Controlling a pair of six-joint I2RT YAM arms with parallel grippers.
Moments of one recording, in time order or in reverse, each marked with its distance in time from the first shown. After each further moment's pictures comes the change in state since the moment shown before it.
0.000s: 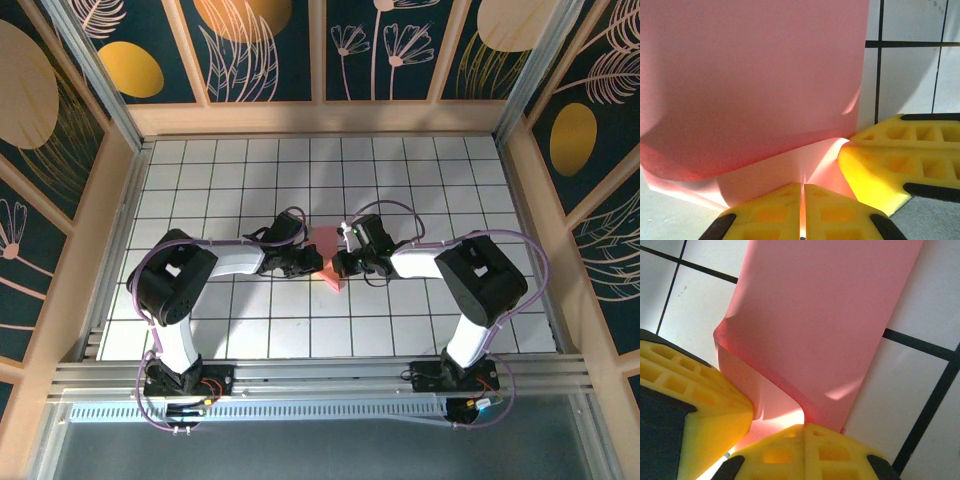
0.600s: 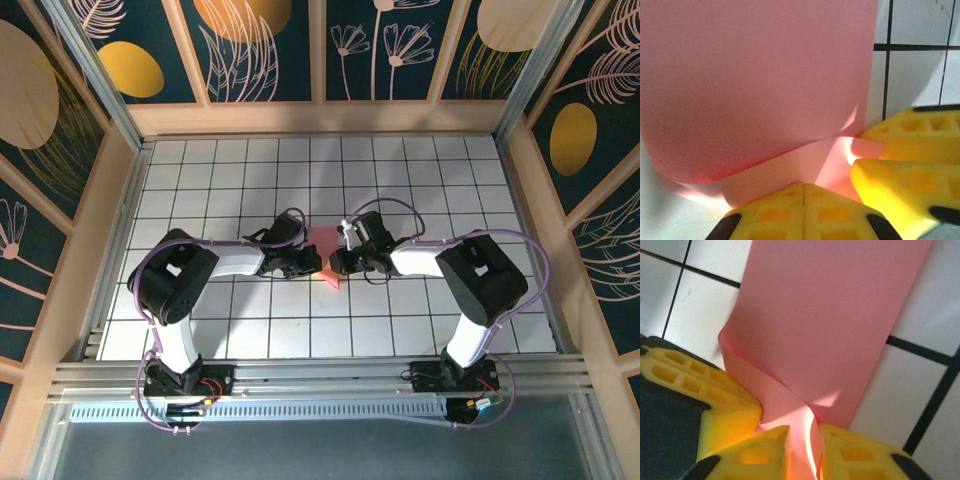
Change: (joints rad) left arm 0.000 0.008 -0.018 0.028 -0.013 -0.008; right arm -0.019 -0.002 0.032 -0.043 -0.025 0.005
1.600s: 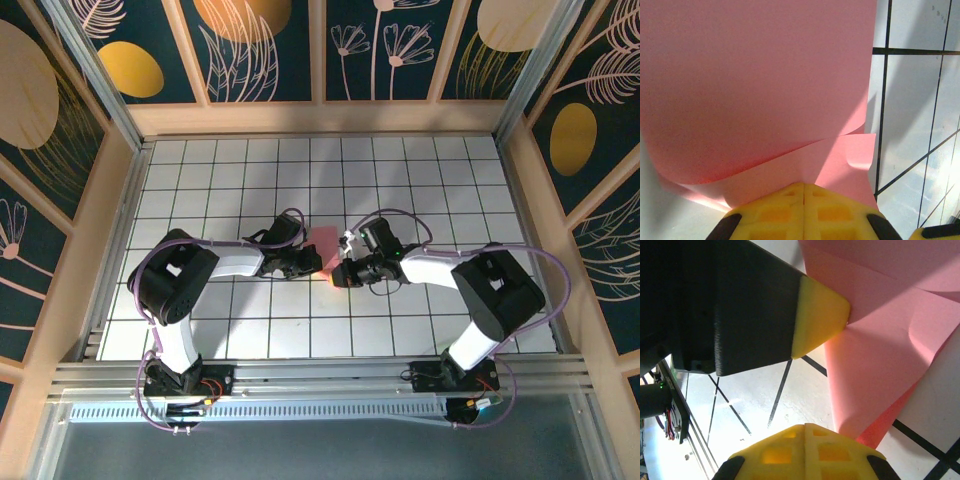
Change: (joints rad) left arm 0.000 0.000 -0.010 0.027 0.003 -0.022; right arm 0.010 -0.115 -0.090 -0.077 -0.275 0.096
